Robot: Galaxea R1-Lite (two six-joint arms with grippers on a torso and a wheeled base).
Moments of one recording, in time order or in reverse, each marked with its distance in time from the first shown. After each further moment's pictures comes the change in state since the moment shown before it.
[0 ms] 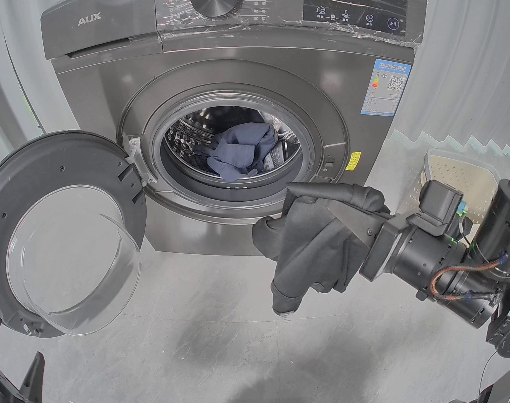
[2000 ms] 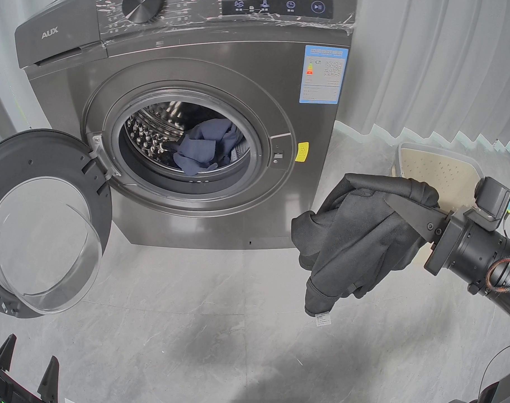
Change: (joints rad) left arm -0.005 -0.025 0.120 0.017 0.129 -0.030; right arm -0.094 -0.209 0.087 0.106 0.044 -0.010
